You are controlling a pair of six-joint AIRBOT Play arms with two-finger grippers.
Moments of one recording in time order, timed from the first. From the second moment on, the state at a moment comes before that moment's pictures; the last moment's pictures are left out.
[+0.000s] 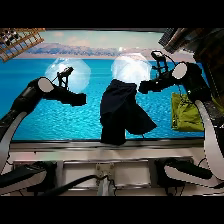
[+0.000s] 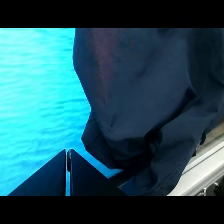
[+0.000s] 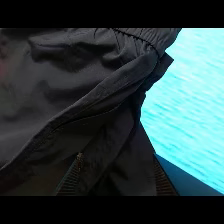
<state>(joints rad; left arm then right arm) -0.29 -1.30 1.06 1.02 -1.06 -1.49 0.13 -1.32 1.27 -1.26 1.20 1.40</state>
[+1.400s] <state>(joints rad) -0.45 -1.17 1.06 1.04 -1.06 -1.52 0.13 -1.32 1.27 -1.23 1.11 1.40</state>
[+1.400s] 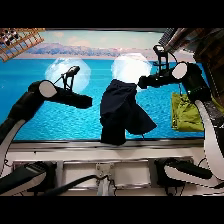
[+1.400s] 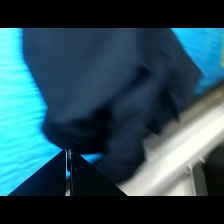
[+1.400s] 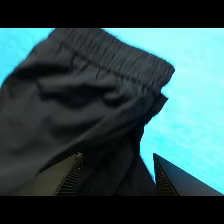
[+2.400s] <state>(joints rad) -0.84 -1.01 0.87 1.36 -0.96 -1.82 0.10 -1.64 1.28 -1.05 0.95 1.63</state>
